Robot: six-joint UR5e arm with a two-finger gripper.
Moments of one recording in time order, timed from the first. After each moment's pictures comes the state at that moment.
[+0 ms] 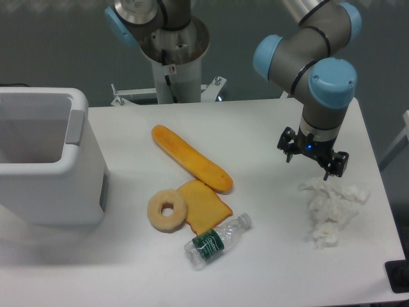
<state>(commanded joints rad) 2.73 -1.96 -1.56 -1.08 1.59 1.31</state>
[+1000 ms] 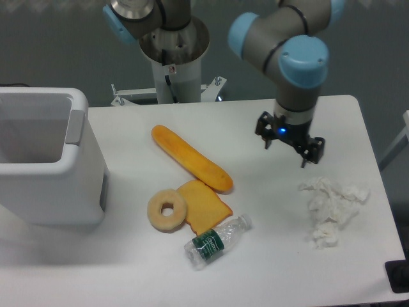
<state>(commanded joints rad) 2.60 -1.75 -1.69 -1.14 1.60 1.19</state>
